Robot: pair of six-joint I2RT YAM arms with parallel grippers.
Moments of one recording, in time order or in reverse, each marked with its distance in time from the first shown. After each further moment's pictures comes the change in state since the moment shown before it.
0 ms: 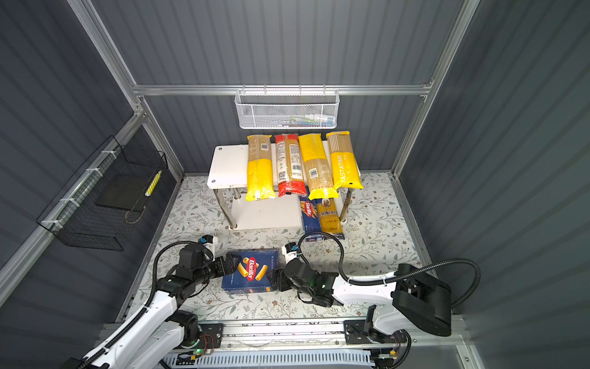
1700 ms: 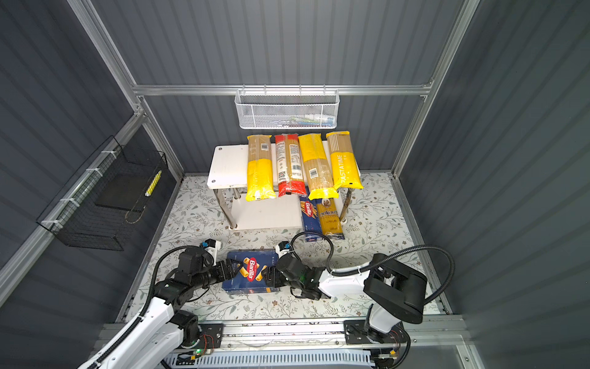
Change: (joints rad) left arm -0.083 -0.089 -0.003 -0.081 0.077 -0.108; right arm -0.037 0.190 0.084 0.056 -0.105 0.038
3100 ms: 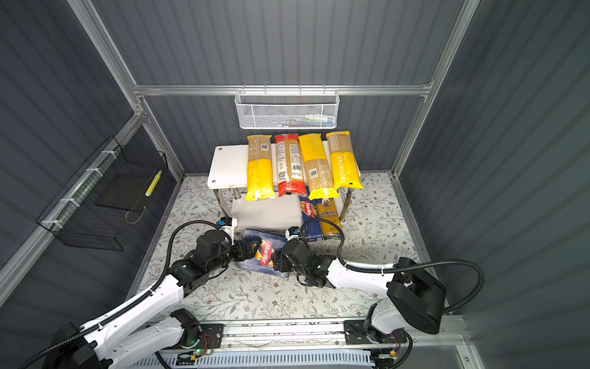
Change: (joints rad) left arm -0.270 0.259 0.235 0.248 -0.272 -0.048; right arm -0.118 -0.138 0.113 -0.268 0.087 -0.077
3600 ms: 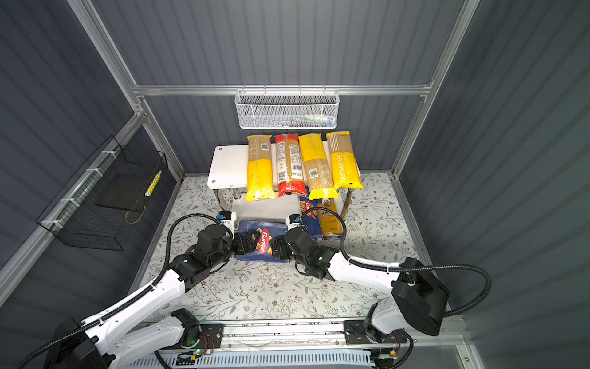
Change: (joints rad) left arm 0.000 0.058 0.085 -0.005 -0.092 0.074; right arm -0.052 -0.010 0.068 0.032 0.014 -0.056
